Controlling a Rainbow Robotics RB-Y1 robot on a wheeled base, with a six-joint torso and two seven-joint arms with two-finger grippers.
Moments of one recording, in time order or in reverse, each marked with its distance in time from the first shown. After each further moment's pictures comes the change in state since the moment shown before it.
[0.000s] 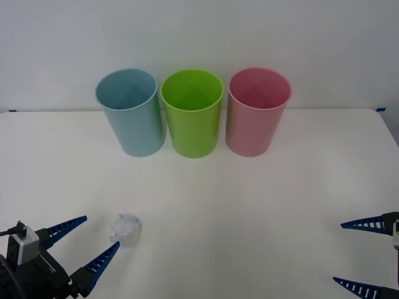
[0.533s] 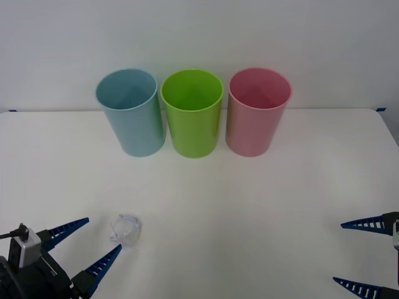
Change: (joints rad) right arm 0.000 0.000 0.000 0.000 0.000 0.000 0.000; left arm 0.006 0.000 -0.002 -0.006 -0.008 -0.006 -0.001
